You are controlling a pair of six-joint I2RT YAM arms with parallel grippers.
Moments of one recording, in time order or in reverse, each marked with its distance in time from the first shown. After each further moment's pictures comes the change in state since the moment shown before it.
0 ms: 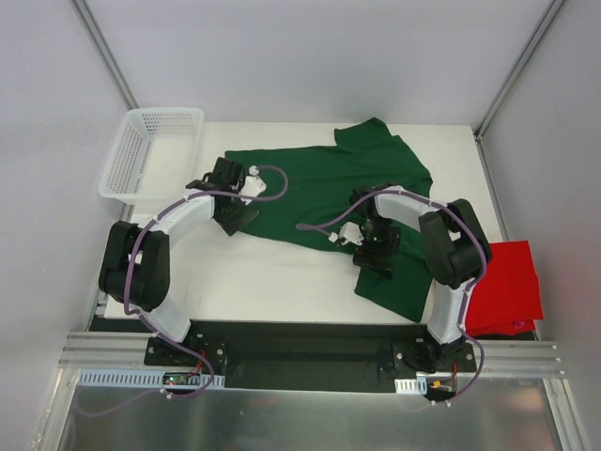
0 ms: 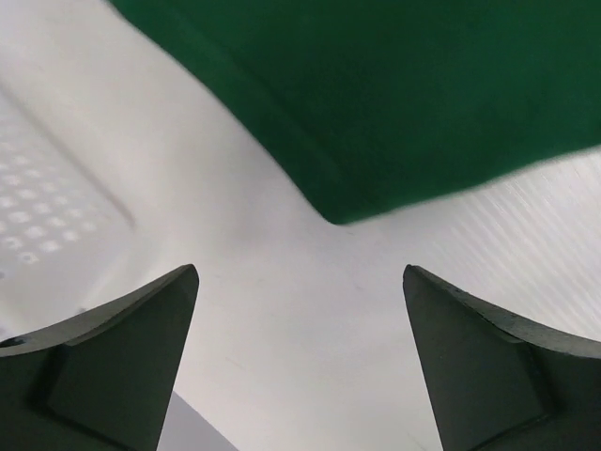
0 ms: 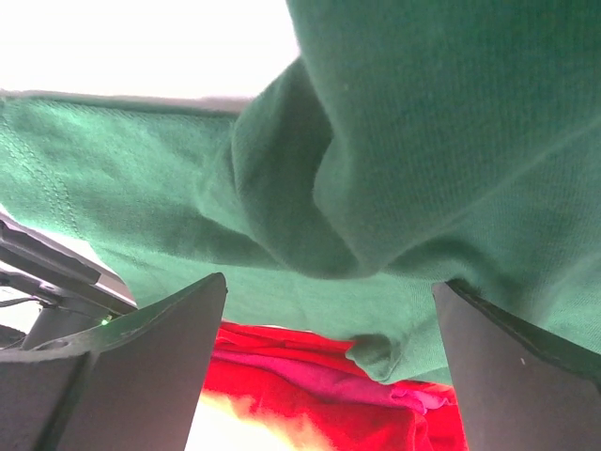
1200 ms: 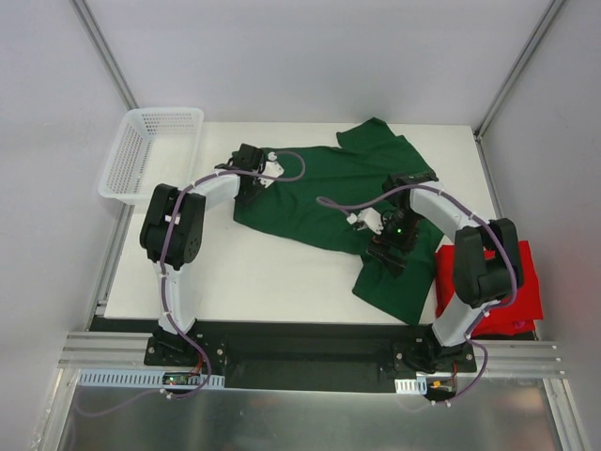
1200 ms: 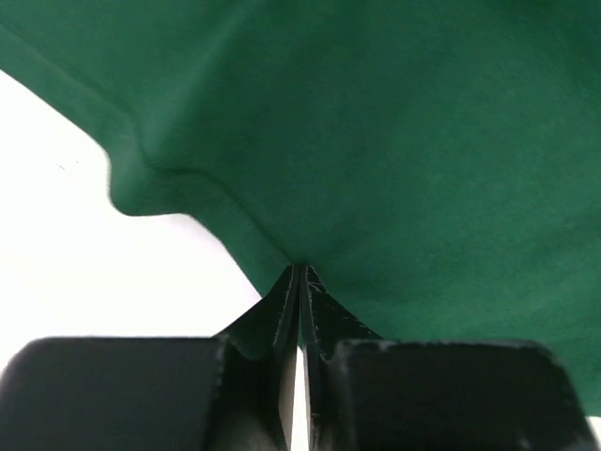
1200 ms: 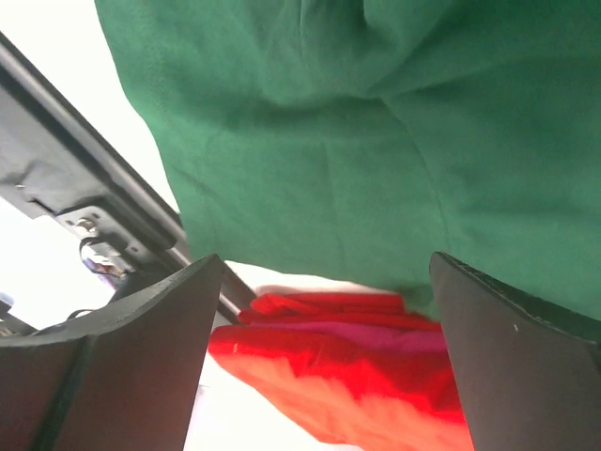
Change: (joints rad) left arm -0.031 0.393 0.275 0.107 0.024 -0.031; right arm -0.195 -0.221 -0.021 -0.122 -0.260 -0.050
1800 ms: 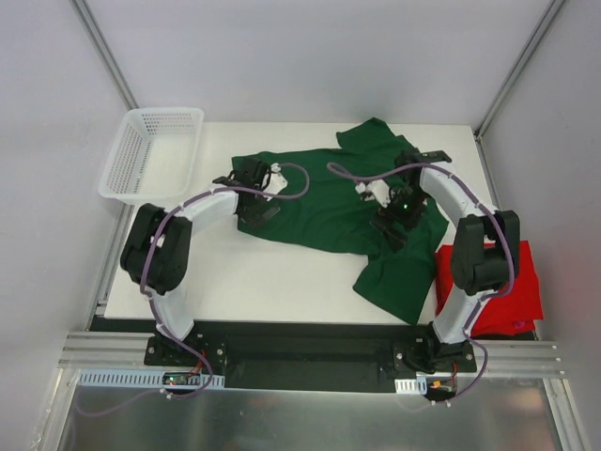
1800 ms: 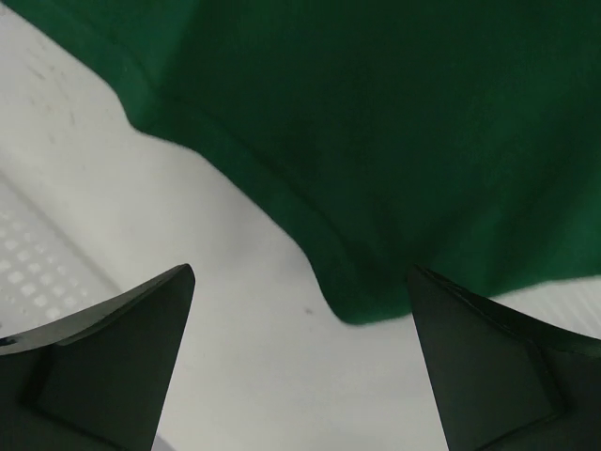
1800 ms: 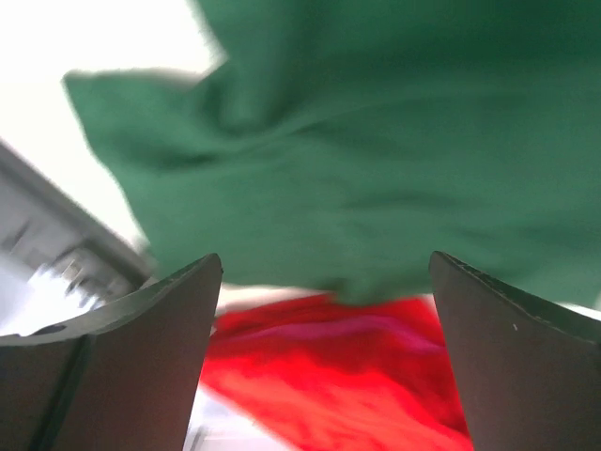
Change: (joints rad) left arm -0.102 -0.270 -0.228 -0.036 -0.092 -0.044; right arm -0.082 0.101 0.254 0.003 -0.009 0.043
